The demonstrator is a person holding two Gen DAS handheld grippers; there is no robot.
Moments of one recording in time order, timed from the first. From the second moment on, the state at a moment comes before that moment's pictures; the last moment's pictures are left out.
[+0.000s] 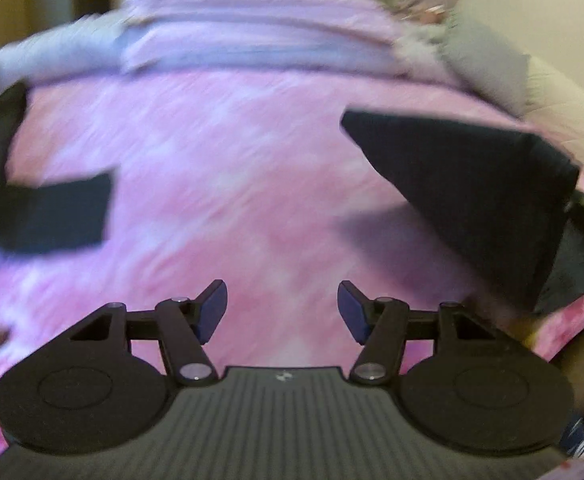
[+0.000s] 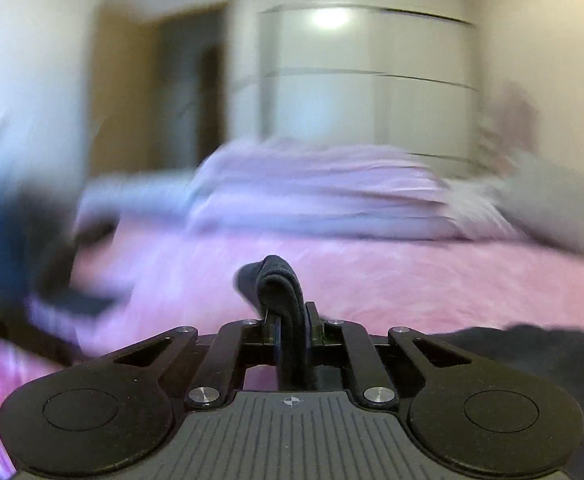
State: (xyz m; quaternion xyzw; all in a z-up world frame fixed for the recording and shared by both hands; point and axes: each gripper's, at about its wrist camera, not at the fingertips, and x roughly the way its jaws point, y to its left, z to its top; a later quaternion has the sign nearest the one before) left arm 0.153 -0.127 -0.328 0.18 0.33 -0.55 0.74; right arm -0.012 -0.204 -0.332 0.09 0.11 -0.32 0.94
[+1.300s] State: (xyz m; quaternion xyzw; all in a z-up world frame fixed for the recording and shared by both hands) left arm -0.113 -0.412 -0.383 0.26 0.27 -0.70 0.61; right arm -0.349 -0.493 -0.438 0.38 0.00 -0.55 0.74
